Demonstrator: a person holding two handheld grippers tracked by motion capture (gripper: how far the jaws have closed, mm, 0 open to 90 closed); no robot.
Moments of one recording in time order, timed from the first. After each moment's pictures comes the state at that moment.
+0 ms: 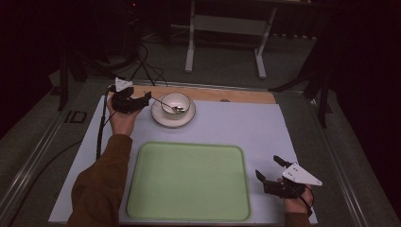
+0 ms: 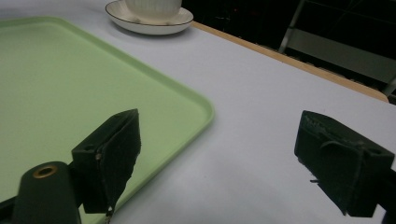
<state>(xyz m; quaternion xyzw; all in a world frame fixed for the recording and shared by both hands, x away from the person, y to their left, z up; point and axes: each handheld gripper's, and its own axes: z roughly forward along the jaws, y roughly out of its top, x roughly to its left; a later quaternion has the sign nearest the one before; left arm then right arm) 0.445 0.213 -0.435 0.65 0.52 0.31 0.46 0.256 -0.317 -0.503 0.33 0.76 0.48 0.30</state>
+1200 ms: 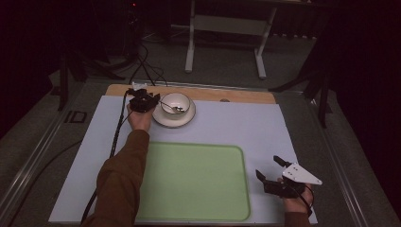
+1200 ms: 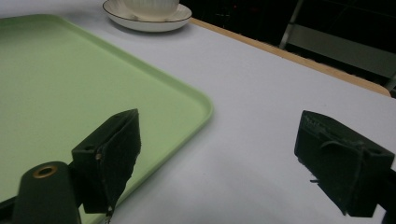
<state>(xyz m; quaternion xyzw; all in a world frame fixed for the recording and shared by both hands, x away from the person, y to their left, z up) 0.491 0.182 -0.483 0.64 0.57 0.25 0.46 0.257 -0.318 -0.504 0.33 0.76 0.47 0.30</state>
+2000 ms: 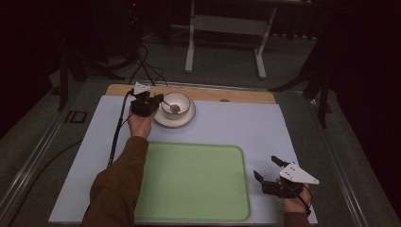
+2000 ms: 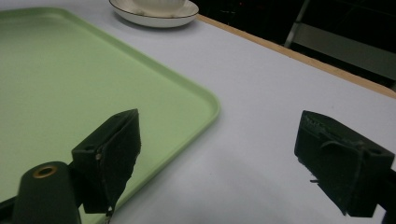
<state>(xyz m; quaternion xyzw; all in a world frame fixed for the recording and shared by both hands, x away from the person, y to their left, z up) 0.452 0.167 -0.451 0.67 0.49 0.24 0.50 0.258 -0.313 -0.505 0.32 0.77 0.47 0.30</state>
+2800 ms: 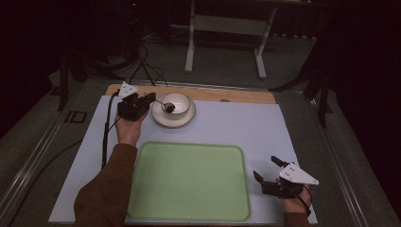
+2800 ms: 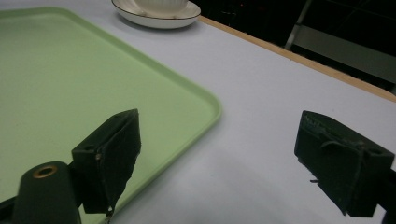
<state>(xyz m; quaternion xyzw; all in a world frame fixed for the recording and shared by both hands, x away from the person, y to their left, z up) 0.398 0.188 -0.411 0.66 0.46 0.27 0.53 0.257 -0.311 -0.503 0.32 0.77 0.47 0.30</state>
